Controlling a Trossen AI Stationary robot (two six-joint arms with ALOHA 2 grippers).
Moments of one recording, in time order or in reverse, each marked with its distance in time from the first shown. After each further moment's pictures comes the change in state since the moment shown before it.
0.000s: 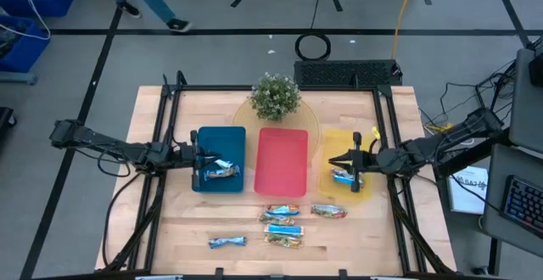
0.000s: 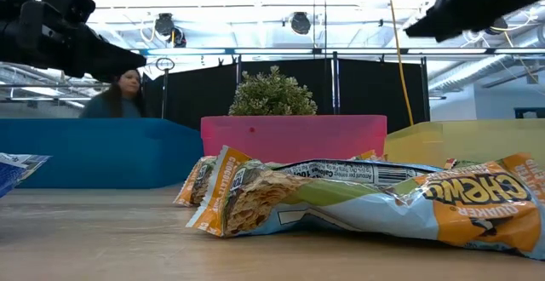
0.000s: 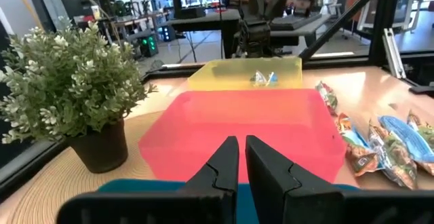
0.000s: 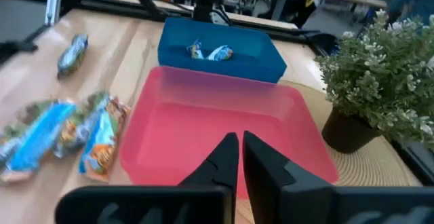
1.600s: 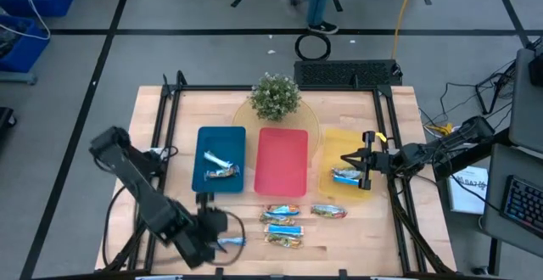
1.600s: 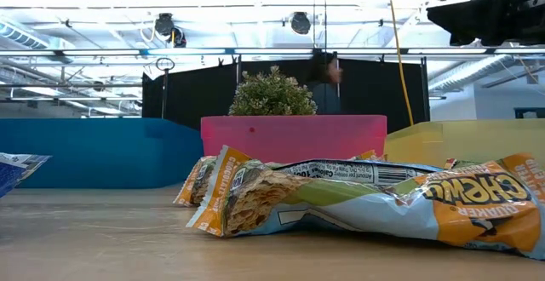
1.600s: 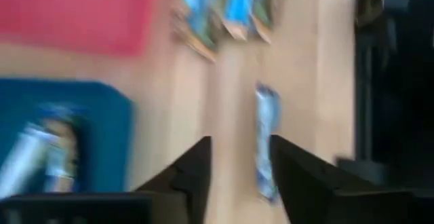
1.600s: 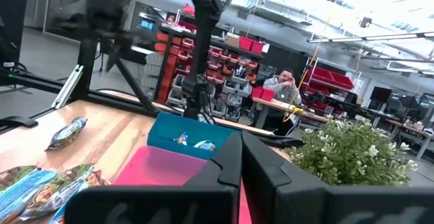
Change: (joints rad) left arm -0.594 1.204 1.490 -1.503 -0.031 -0.893; right arm -0.001 -0.375 -0.394 0.568 -0.052 -0.359
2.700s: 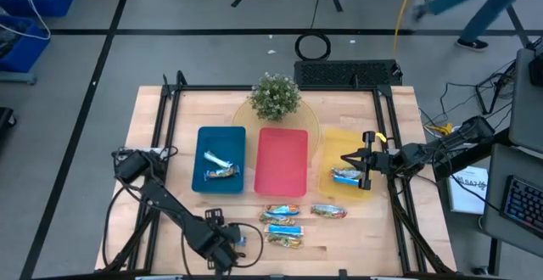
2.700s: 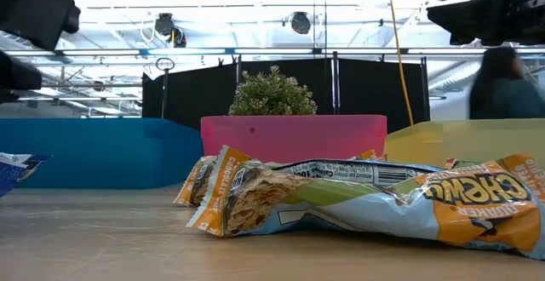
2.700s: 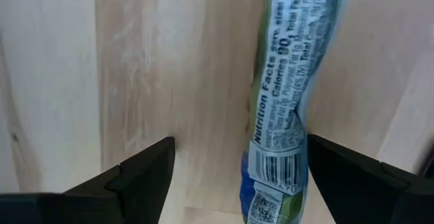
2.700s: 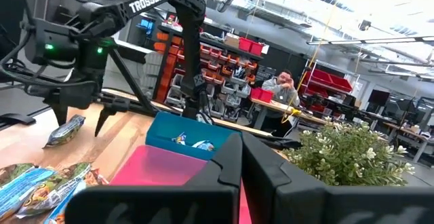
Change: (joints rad) left arm 0.055 0.313 -0.179 0.218 0.359 -0.074; right arm 0.000 0.000 0.000 0.002 0.000 -0.019
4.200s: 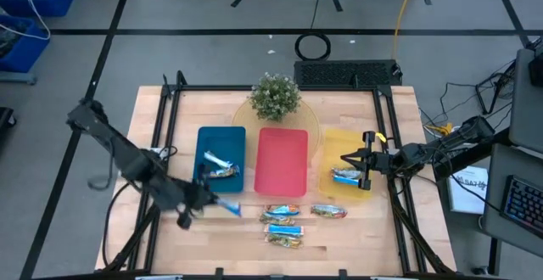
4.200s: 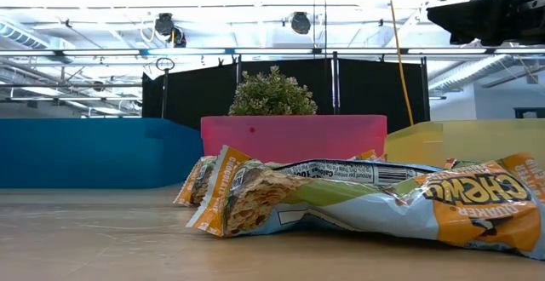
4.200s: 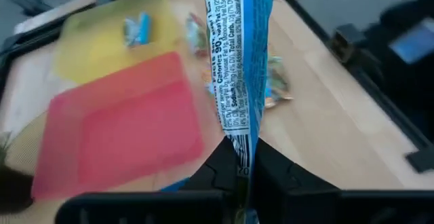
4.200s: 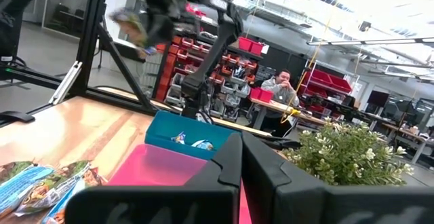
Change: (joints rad) left arm 0.096 -0.900 -0.338 0.279 -0.373 0.841; right arm 0.000 0.000 0.000 -0.002 0.000 -0.008
